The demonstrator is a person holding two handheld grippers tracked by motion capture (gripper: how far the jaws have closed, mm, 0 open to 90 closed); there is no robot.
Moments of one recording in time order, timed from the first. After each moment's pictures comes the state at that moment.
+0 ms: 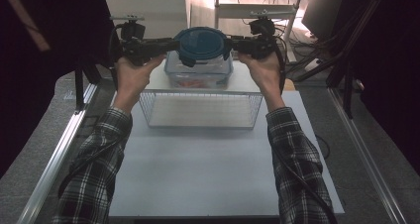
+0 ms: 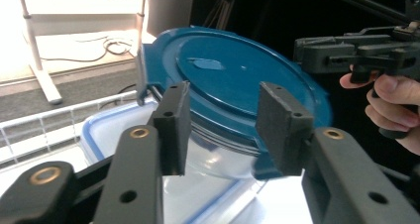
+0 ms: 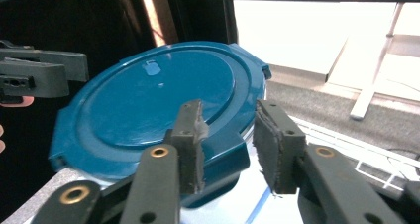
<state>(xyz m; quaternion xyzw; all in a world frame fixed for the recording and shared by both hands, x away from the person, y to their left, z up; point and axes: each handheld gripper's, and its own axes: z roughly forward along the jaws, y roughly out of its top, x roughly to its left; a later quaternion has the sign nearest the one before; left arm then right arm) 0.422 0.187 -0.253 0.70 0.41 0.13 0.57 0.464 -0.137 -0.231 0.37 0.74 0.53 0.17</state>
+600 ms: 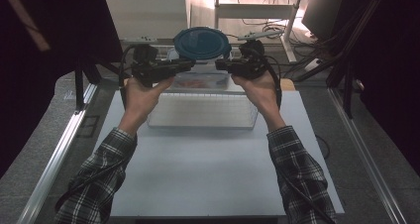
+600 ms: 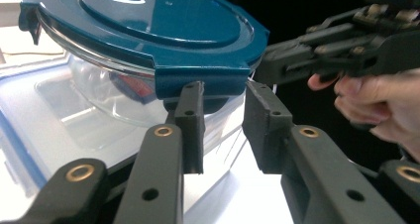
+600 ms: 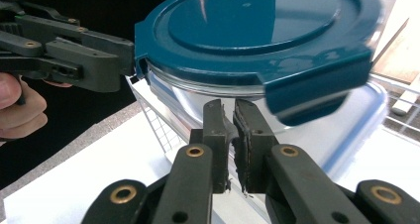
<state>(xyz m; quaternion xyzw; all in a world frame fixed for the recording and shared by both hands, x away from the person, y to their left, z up) 0.394 0.158 -0.277 0.72 0.37 0.11 0.58 0.434 -0.120 -0.263 0.31 0.79 0.51 0.12</state>
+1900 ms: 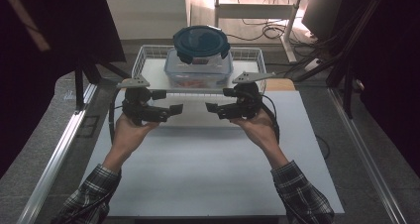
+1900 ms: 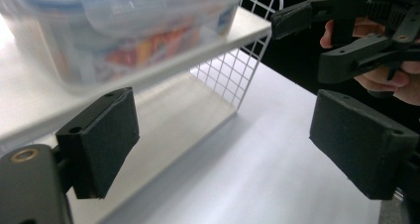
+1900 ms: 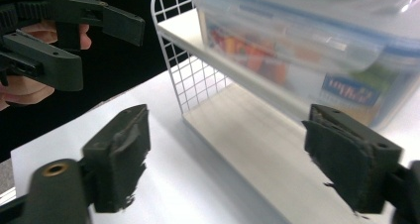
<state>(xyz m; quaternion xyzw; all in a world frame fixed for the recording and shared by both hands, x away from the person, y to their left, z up) 0.339 0.177 -0.353 0.76 0.36 0.11 0.53 0.378 -0.125 -0.333 0.28 0.81 0.50 0.12</state>
